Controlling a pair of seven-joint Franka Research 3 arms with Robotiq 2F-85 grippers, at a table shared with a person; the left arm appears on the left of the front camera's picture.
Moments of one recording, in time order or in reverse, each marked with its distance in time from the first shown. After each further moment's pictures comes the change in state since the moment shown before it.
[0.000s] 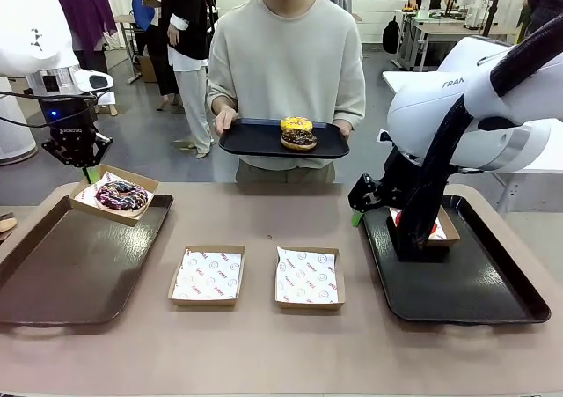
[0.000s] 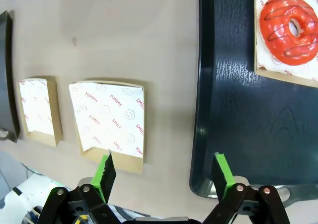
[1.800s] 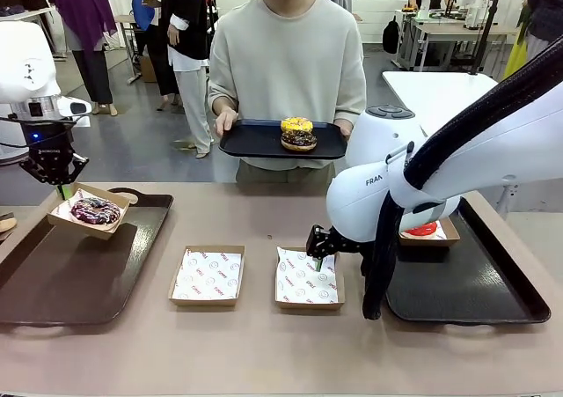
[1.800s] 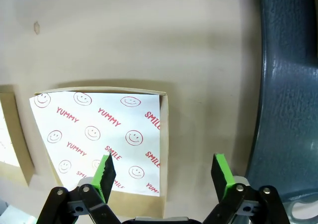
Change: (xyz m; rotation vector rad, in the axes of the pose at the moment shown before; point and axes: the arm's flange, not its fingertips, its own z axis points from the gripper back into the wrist) left arm 0.039 0.081 -0.059 0.057 0.048 0.104; right arm -0.019 0.060 -0.110 -0.167 0.020 -0.029
